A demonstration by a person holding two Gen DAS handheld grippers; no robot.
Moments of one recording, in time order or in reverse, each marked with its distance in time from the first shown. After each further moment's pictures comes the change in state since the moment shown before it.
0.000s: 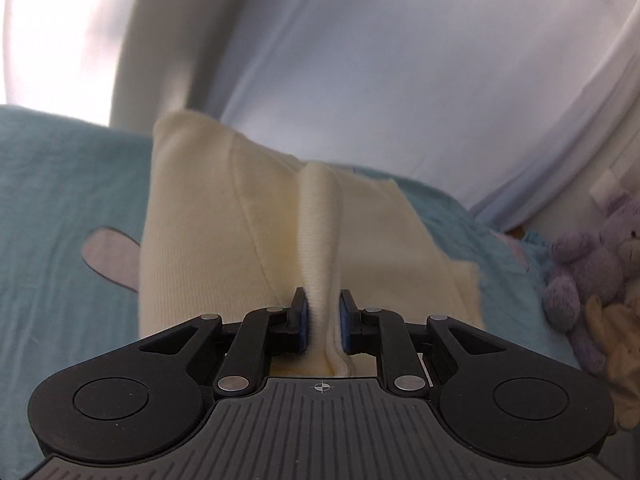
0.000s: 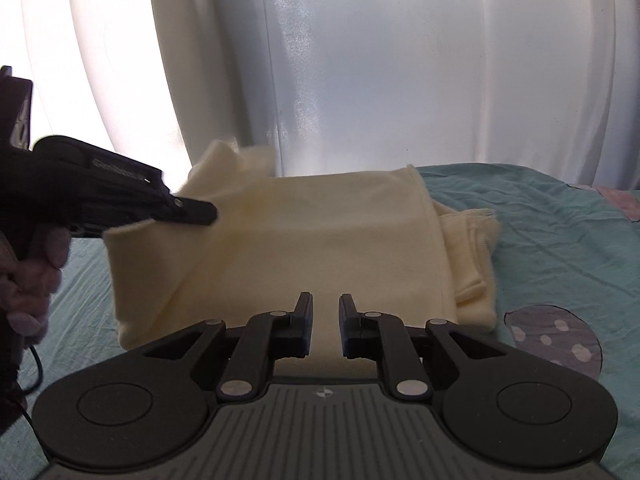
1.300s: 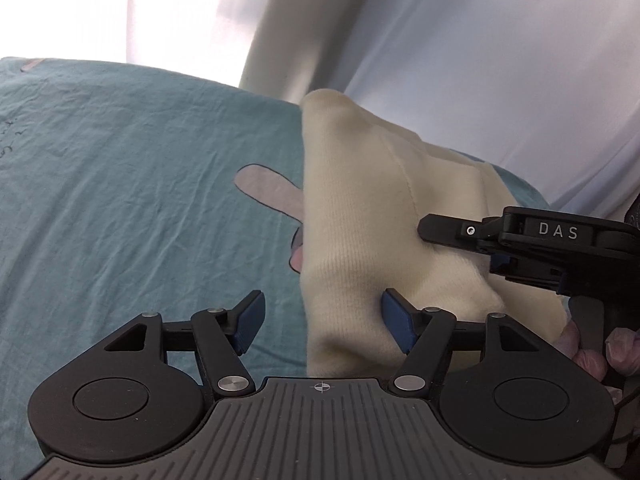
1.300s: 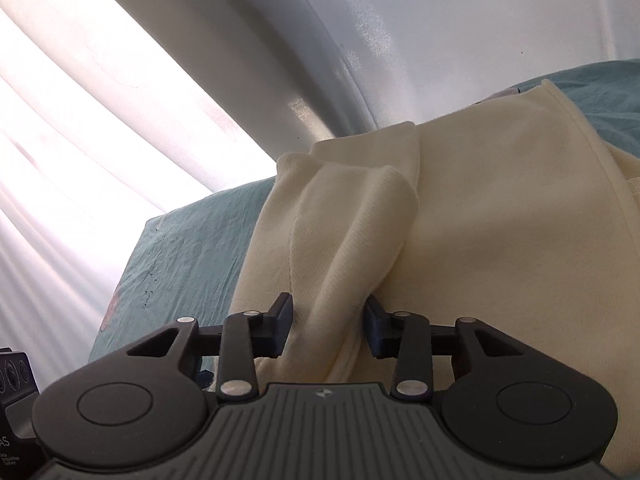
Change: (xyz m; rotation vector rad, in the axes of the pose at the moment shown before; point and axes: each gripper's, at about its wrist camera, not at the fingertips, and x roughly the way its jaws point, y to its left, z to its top) left arm -0.053 0.041 -0.033 -0.098 -0.035 0.241; right arm 0.123 0.012 0.063 0.244 0.264 0.398
